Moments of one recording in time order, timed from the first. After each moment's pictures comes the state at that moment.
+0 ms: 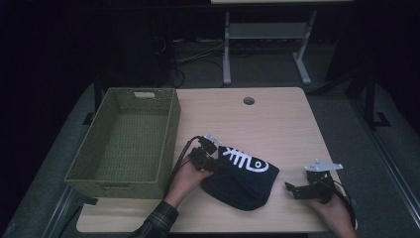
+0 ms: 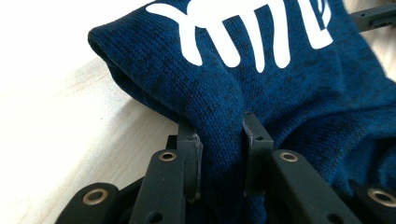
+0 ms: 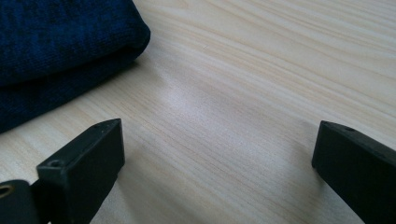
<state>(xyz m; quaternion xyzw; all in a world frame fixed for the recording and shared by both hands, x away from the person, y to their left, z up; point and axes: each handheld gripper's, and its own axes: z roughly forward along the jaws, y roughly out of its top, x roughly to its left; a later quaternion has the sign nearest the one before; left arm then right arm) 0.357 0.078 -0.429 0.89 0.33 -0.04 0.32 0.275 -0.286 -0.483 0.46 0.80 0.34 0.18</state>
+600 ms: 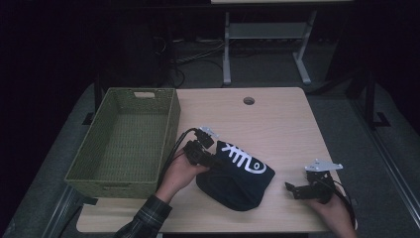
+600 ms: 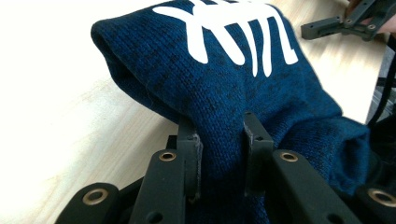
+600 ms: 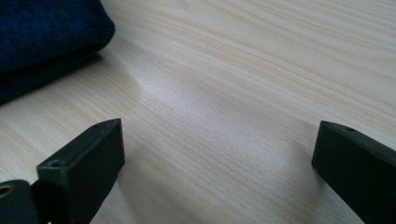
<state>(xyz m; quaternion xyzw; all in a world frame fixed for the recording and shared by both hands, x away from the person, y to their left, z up) 0.352 0.088 -0.382 0.90 0.31 -0.05 0.32 0.275 -0.286 -0.483 0.46 0.80 0.34 0.18</state>
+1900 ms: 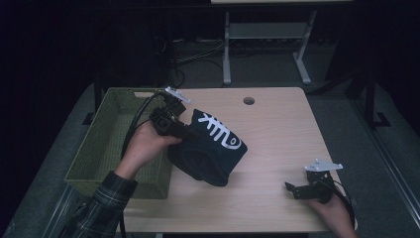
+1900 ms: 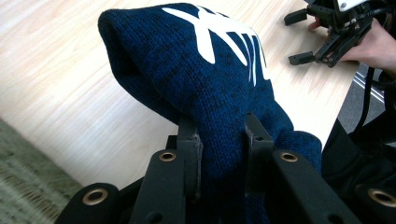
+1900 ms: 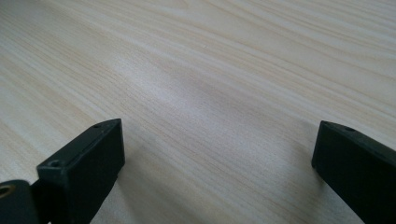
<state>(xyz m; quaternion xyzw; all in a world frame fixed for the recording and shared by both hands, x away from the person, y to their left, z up) 0.359 0.149 -0.262 0.90 0.31 0.00 0.32 0.275 -0.286 -0.483 0.46 0.80 0.34 0.18</state>
